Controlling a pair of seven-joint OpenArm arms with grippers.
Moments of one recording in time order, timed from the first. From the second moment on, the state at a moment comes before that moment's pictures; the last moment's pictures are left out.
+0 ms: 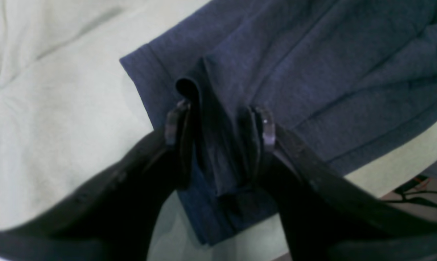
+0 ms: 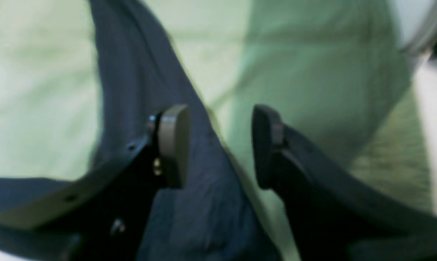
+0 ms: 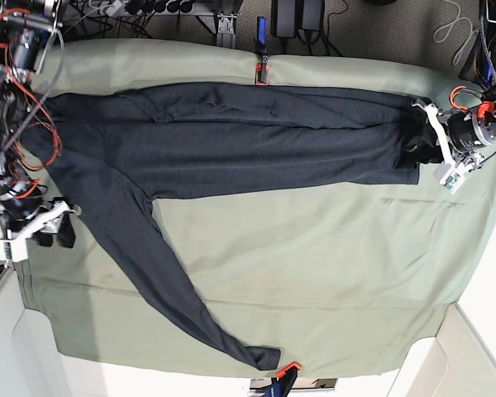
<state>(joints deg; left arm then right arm) 15.6 -40.0 -13.0 89.6 -35.5 -38.6 41.9 12.4 16.4 15.3 77.5 24.3 26.0 -45.0</state>
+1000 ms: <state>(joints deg) 15.6 -39.9 -13.0 89.7 -35.8 -38.6 41.9 19.9 14.8 3.4 59.1 25.9 26.9 -44.0</state>
